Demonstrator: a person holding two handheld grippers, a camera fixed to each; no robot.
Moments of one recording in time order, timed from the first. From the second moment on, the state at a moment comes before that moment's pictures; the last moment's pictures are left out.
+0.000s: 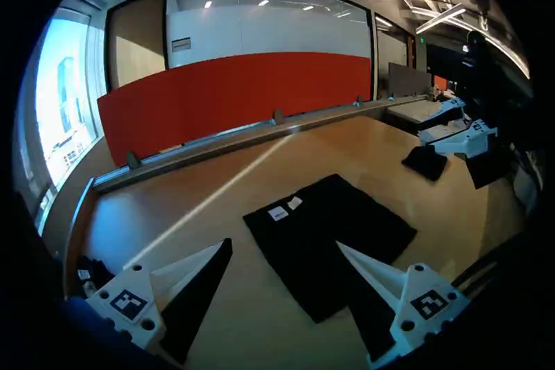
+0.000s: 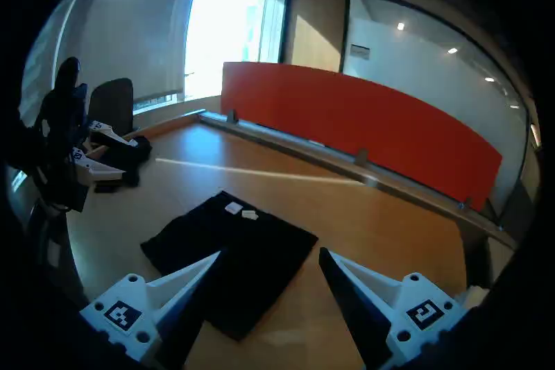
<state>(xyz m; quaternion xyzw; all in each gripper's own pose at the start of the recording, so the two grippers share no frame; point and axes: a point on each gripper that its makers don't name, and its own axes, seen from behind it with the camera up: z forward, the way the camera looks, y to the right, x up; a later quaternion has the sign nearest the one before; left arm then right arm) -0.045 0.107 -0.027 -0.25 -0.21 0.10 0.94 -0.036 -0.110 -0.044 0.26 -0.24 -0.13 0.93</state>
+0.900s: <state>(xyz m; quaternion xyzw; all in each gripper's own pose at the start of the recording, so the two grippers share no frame) -0.166 0.129 -0.055 -0.30 -0.31 0.14 0.89 -0.152 -0.113 -0.069 0.28 -0.32 -0.15 0.89</state>
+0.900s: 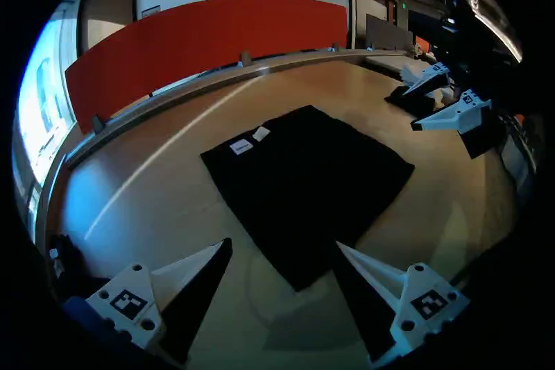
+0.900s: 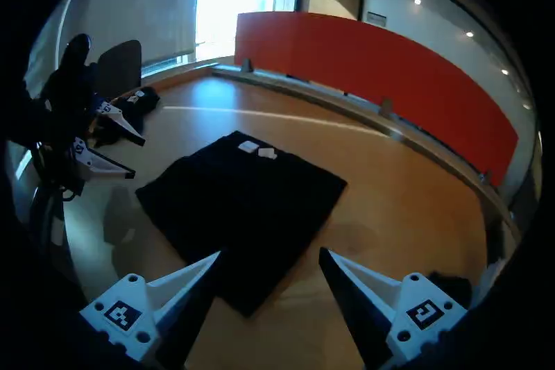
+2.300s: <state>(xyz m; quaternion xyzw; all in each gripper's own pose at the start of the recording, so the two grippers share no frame) -0.229 0.137 -0.078 -0.32 -0.37 0.15 0.86 -0.242 -0.108 -0.107 0.31 -0.40 -0.17 0.85</state>
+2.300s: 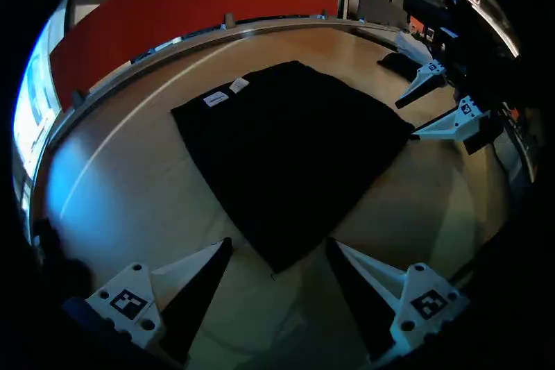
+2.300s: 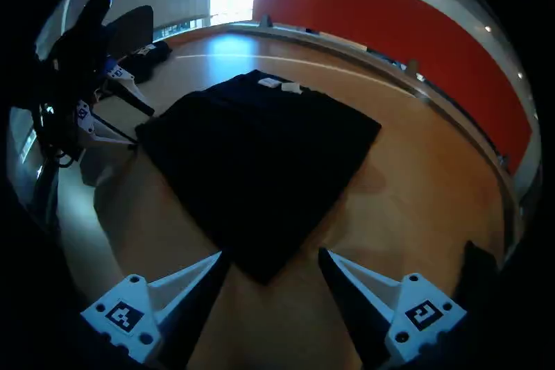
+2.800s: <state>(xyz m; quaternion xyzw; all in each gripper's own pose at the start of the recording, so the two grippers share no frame) -0.229 0.139 -0.080 -0.30 -0.37 0.15 0.86 -0.247 -0.113 -0.113 0.32 -0.40 -0.15 0.84</state>
